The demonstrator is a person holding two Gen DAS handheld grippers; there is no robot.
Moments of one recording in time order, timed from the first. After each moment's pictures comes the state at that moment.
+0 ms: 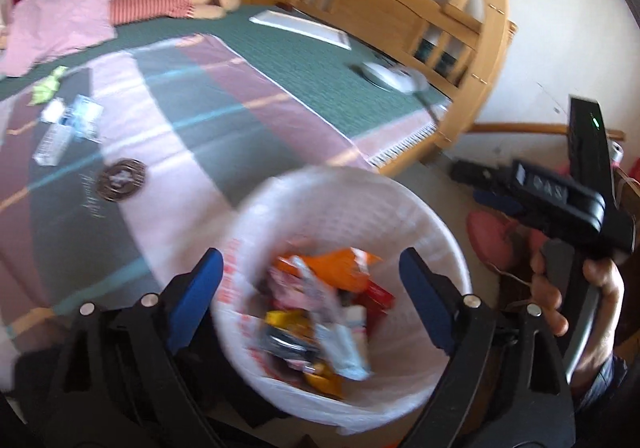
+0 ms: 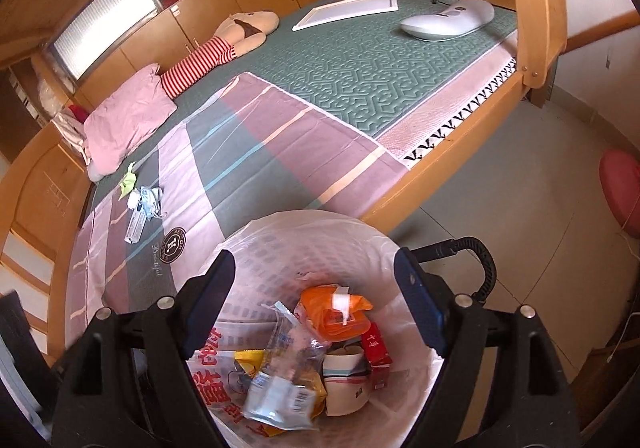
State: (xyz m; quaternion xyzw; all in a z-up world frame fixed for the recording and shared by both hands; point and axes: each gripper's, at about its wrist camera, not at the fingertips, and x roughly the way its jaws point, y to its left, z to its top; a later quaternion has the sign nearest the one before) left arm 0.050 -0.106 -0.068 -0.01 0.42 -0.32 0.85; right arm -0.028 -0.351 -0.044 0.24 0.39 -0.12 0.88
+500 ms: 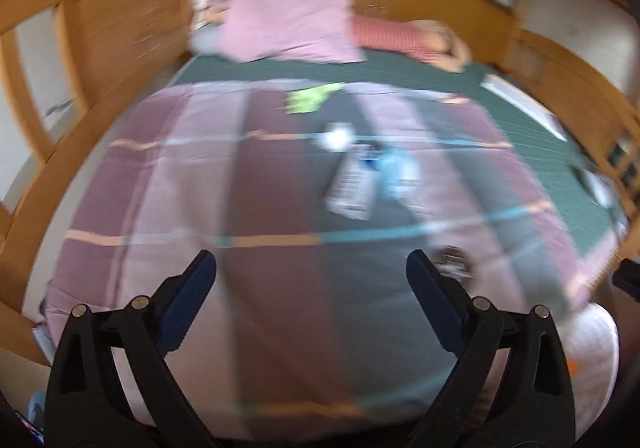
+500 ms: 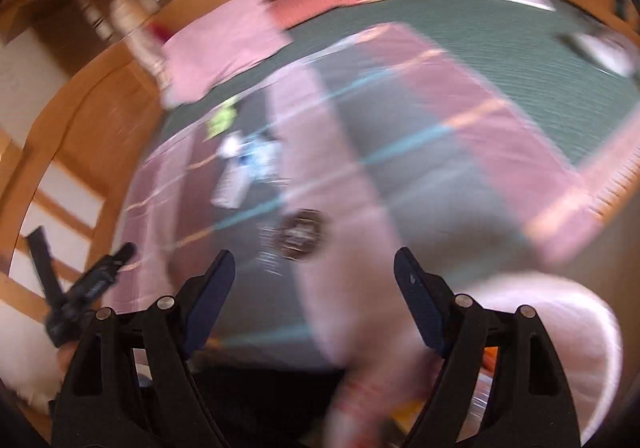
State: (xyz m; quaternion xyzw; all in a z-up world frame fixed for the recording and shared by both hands) left arm 0.210 0.145 -0.076 -0.05 0.41 0.02 0.91; right arm 0.160 -0.178 -0.041 0.18 0.45 0.07 0.87
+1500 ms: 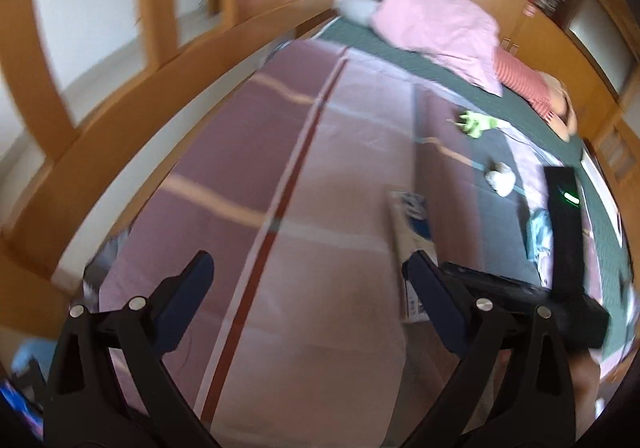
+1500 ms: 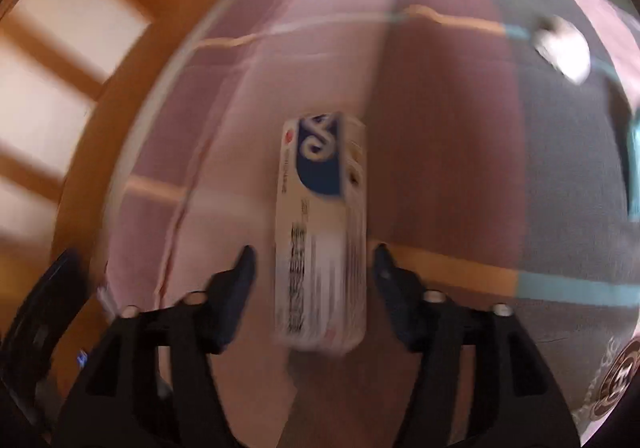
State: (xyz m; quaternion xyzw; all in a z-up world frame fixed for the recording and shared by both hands) left arm 0.216 0.318 -0.123 -0.19 0.43 0.17 0.86; right arm 0.316 0.164 -0.165 0.01 0.57 0.30 0.76
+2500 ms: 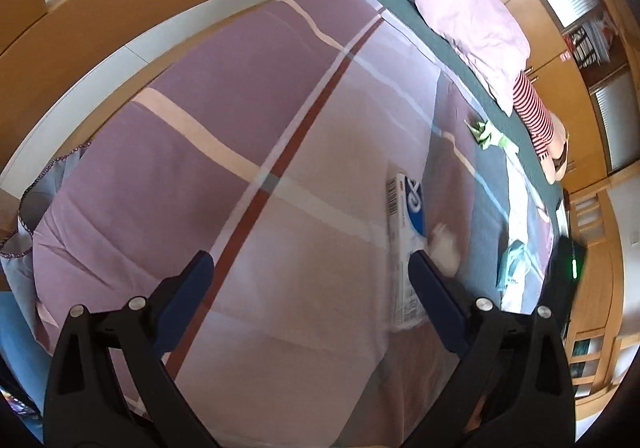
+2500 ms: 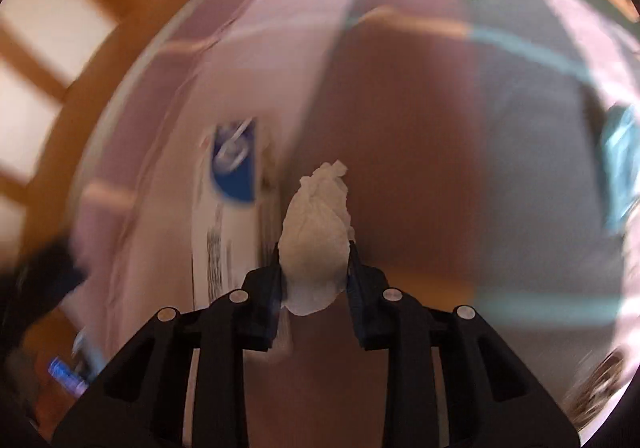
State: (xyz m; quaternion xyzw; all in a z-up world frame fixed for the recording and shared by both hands) left arm 0.237 0.361 -0.171 -0.34 0.48 0.14 0.80; right arm 0.303 0.151 -0.186 0.01 0.59 0.27 0.76
